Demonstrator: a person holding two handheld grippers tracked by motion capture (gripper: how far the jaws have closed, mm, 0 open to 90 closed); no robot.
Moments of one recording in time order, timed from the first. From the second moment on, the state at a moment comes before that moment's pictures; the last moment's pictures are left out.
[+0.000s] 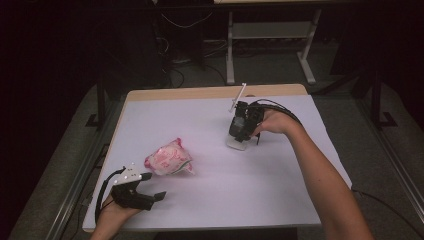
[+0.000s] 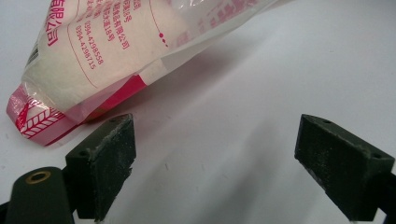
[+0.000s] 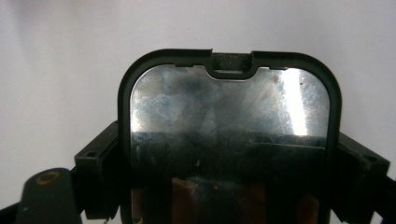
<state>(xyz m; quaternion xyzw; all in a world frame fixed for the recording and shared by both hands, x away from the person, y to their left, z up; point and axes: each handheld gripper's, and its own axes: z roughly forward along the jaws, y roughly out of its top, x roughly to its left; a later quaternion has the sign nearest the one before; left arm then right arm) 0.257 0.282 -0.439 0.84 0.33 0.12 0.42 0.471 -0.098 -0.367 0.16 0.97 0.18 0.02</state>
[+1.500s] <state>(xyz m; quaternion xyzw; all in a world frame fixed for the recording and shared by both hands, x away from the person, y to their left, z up) 0.257 0.277 -0.440 0.84 0.33 0.11 0.42 0.374 -0.083 -0.349 0.06 0.99 0.15 0.02</state>
